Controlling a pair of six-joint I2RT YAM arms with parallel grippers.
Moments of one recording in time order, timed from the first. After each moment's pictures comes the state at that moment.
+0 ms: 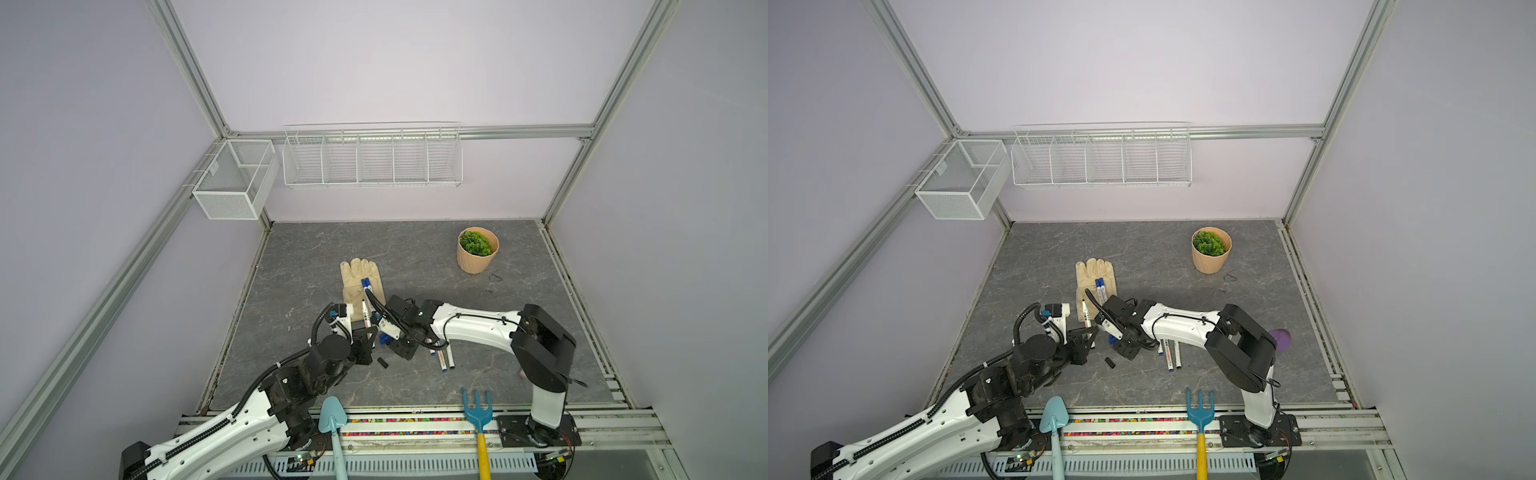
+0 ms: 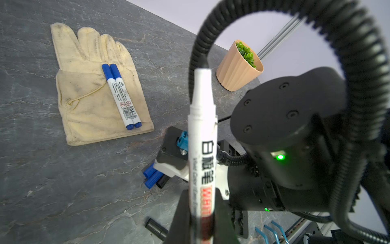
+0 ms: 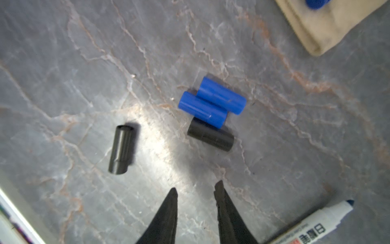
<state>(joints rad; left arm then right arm) -1.01 0.60 0.45 -0.28 -0.31 -0.78 1.04 1.88 1.28 -0.67 -0.05 -0.03</state>
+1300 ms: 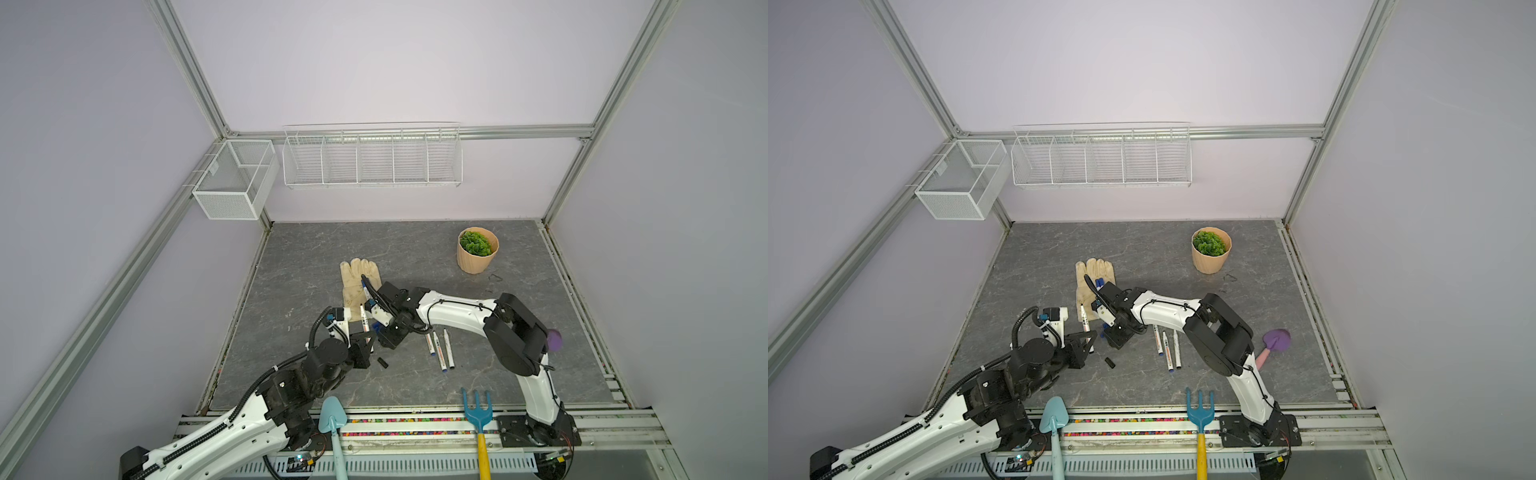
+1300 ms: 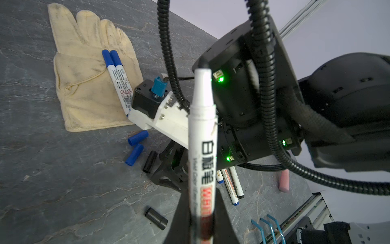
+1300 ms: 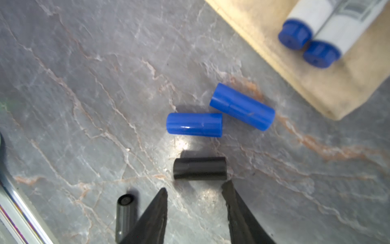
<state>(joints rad) -1.01 0.55 0.42 -0.30 -0.29 -0.83 0.97 2.10 1.52 -0.69 -0.19 0.08</state>
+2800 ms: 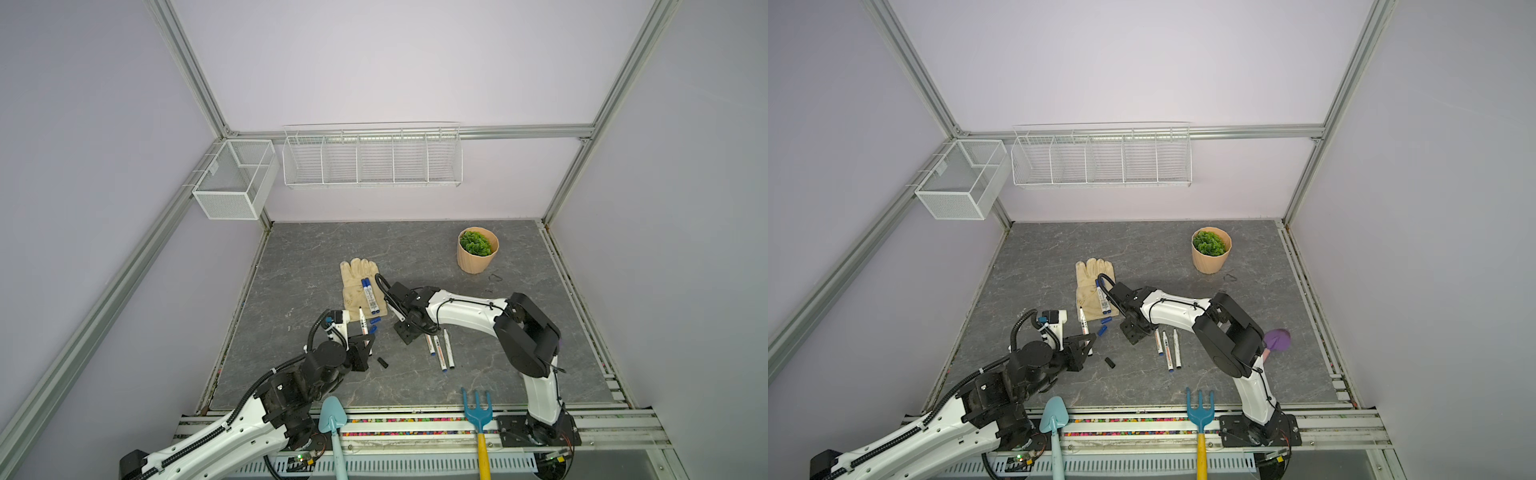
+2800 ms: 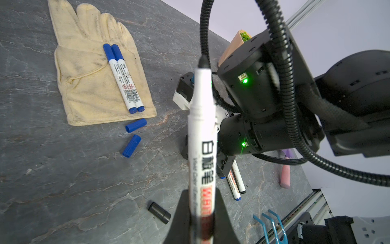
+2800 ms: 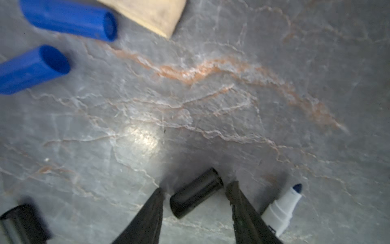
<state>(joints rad) -1.01 0.53 0.40 -0.32 -0.28 -0.83 0.93 2.02 1.41 -0.74 0.06 0.24</state>
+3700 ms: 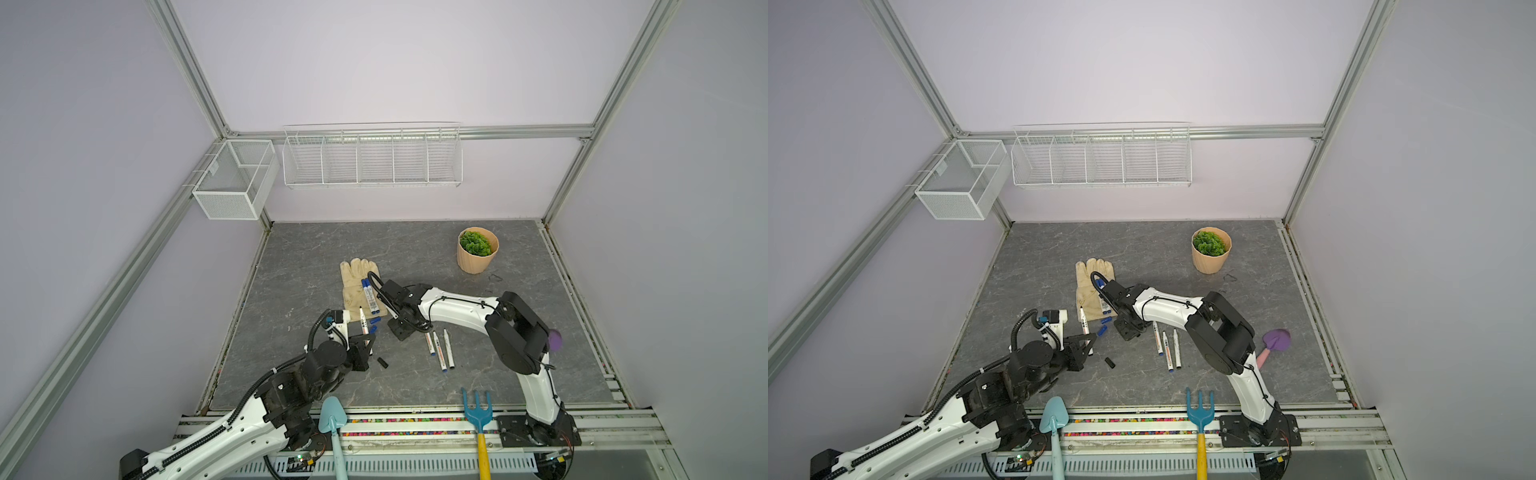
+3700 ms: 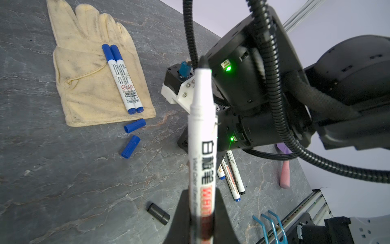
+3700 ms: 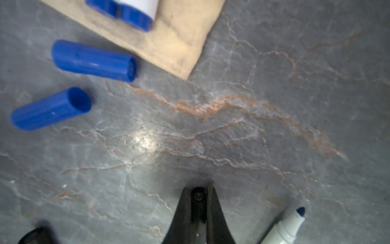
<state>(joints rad) -1.01 0.54 0.40 -0.31 -0.28 -0.83 0.94 2.09 1.51 -0.78 0.08 0.25</state>
